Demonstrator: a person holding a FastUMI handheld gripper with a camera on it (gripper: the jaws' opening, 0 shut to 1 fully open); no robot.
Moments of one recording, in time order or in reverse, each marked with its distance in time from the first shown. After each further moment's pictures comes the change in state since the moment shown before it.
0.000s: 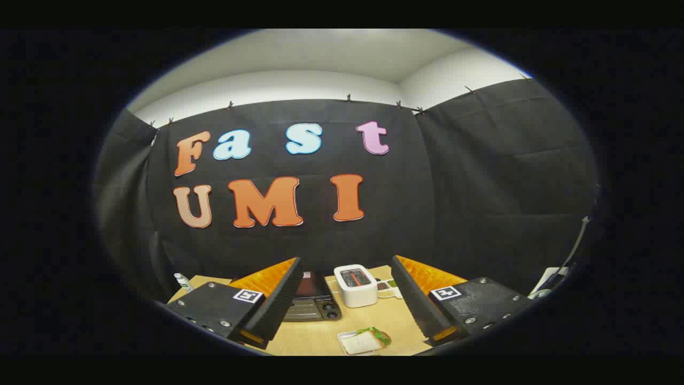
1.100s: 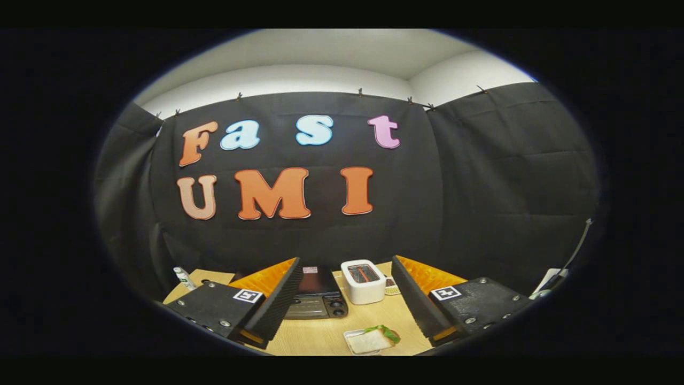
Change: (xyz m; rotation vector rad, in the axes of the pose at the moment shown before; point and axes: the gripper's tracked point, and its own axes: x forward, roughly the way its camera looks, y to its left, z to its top) arm 0.016 0.028 -0.022 -0.018 0.036 0.016
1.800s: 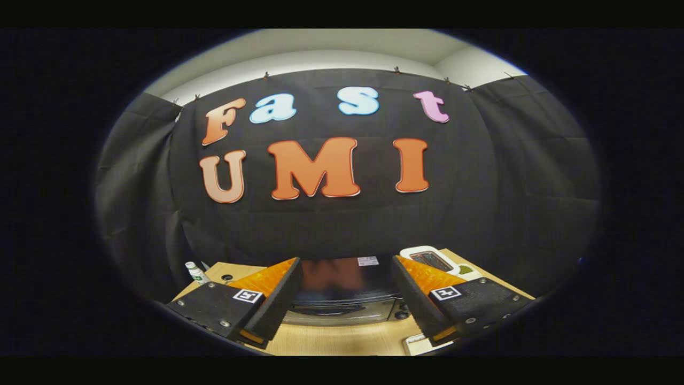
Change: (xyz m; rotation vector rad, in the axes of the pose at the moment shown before) arm 0.106 0.145 -0.101 -0.015 0.124 0.177
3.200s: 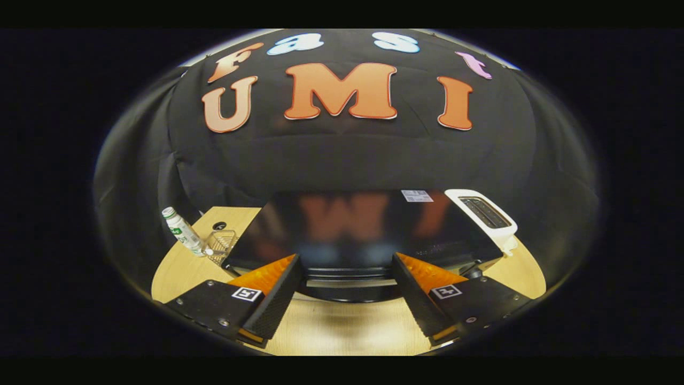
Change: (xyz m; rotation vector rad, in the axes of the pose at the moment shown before) arm 0.062 0.054 -0.135 -0.092 0.358 0.045
